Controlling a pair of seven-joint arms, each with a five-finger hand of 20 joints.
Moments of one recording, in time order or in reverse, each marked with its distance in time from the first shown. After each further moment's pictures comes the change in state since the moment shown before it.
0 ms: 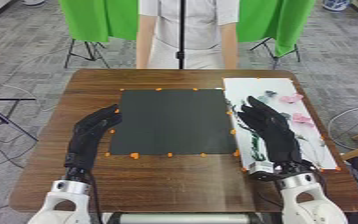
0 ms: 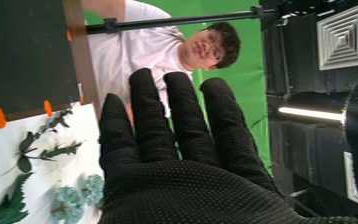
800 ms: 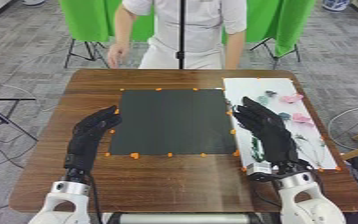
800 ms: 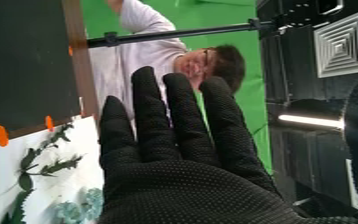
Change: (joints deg) left arm 0.2 0.0 -0.3 0.6 -0.9 0.0 0.0; right arm 0.2 -0.5 -0.3 0.1 0.0 -2.2 0.1
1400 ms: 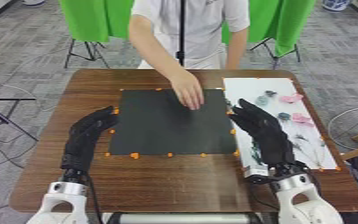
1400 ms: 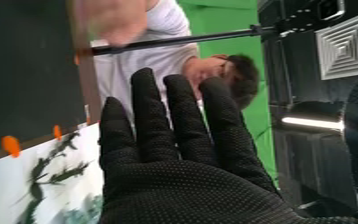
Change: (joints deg) left arm 0.5 -0.3 -0.8 -0.2 -0.4 0.4 -0.3; right arm -1.1 -0.4 -0.9 -0.8 -0.2 -0.1 0.6
